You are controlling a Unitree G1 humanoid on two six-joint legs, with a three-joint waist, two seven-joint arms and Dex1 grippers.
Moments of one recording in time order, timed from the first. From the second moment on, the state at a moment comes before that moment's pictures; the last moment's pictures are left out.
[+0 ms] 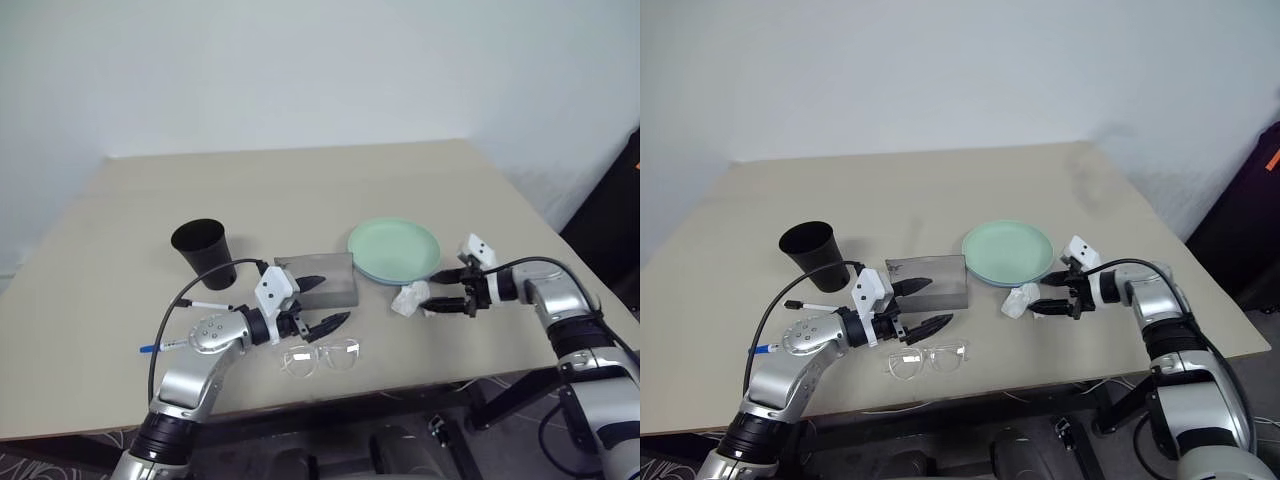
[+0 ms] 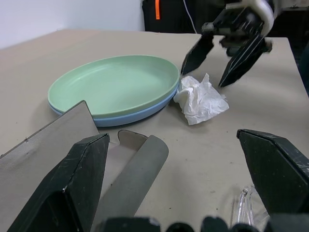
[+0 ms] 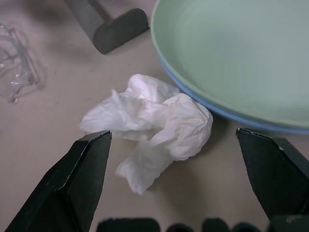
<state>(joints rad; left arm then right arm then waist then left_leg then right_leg) -0.13 0.44 -0.14 -0.15 -0.32 0.26 -0.82 -0.65 -0.54 0.13 0.70 0.07 0.30 1.30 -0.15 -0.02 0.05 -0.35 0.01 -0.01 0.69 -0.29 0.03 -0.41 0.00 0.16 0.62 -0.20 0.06</state>
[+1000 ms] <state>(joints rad) -0.13 0.45 -0.14 -0.15 -0.31 0.26 -0.82 -0.86 -0.49 0.09 0.82 0.11 0.18 1.10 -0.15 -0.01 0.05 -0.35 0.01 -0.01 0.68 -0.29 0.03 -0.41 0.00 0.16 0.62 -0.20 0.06</state>
